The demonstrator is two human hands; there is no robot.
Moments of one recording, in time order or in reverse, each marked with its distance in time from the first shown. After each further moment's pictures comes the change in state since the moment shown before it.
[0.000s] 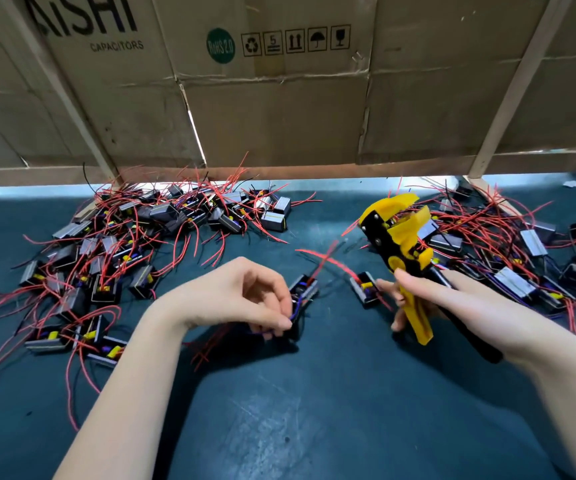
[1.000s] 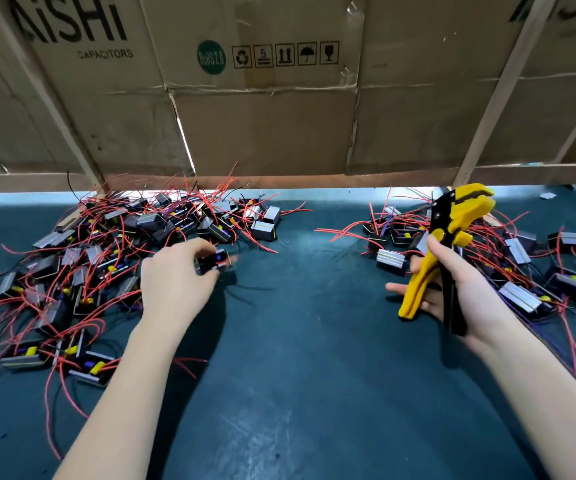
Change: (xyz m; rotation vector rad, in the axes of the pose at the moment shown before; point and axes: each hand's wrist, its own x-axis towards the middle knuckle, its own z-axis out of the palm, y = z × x) left_hand 0.009 -0.021 -0.016 0.694 1.105 -0.183; right_hand 0.038 0.011 -0.023 0.460 0.404 0.104
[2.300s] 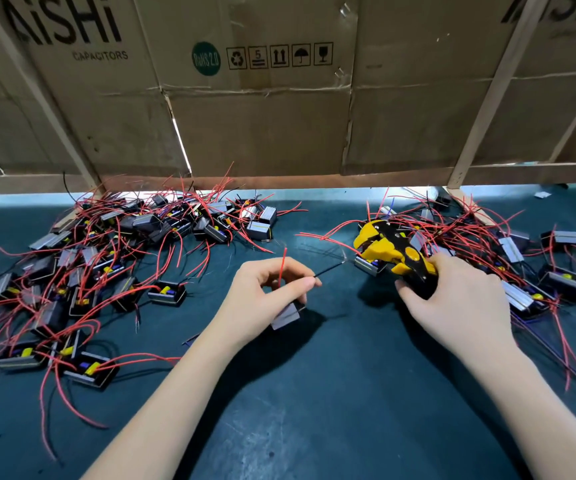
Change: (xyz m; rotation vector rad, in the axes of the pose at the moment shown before) left_hand -0.036 0.064 0.030 -0.909 -0.453 0.200; right_hand -0.010 0.011 -0.004 -1.477 0.433 -0.509
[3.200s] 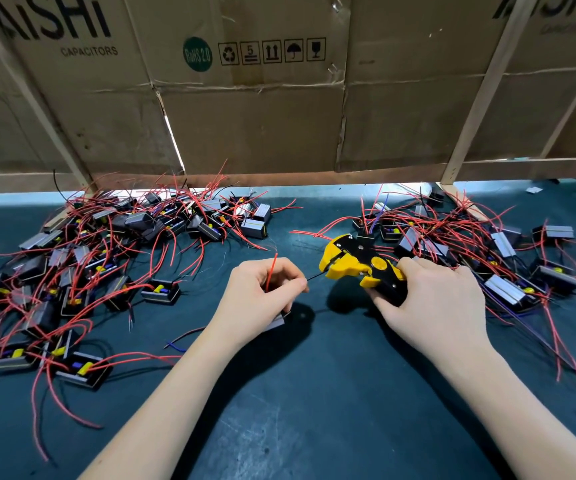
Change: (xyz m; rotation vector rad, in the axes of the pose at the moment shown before) left_hand -0.001 -0.003 0.004 0.044 0.032 -0.088; right_hand -0.010 -0.017 0.003 -0.140 -0.002 -0.162
